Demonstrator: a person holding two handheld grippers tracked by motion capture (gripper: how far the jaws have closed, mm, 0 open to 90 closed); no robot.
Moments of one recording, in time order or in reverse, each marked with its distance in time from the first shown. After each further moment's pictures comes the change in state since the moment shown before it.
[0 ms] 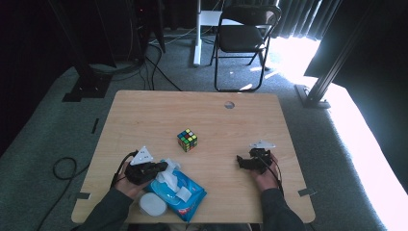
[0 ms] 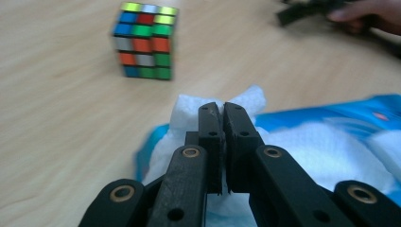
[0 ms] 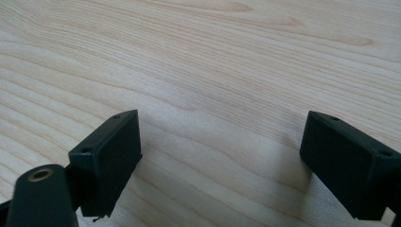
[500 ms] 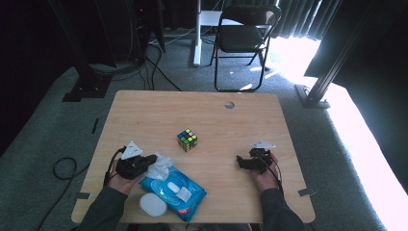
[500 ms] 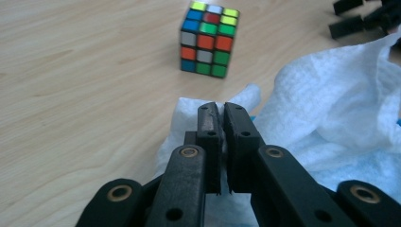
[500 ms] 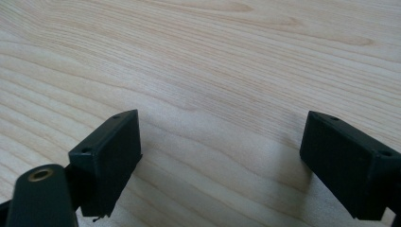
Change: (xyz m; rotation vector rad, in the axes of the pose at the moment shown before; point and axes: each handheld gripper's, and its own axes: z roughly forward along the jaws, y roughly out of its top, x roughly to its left) left arm 0.016 -0.008 -0.007 -0.004 0.077 -0.077; right arm 0.000 0.000 0.000 0.000 0.000 0.000
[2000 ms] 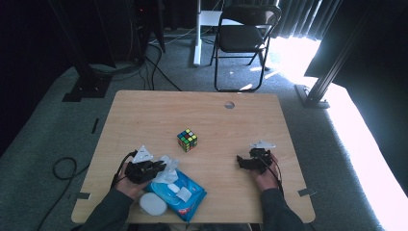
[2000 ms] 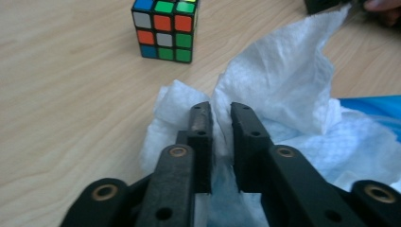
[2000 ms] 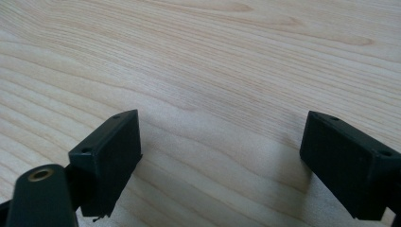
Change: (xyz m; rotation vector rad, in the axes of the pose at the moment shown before) left arm -0.019 0.000 0.015 0.051 -0.032 0.052; right arm 0.000 0.000 0.000 0.000 0.000 0.000
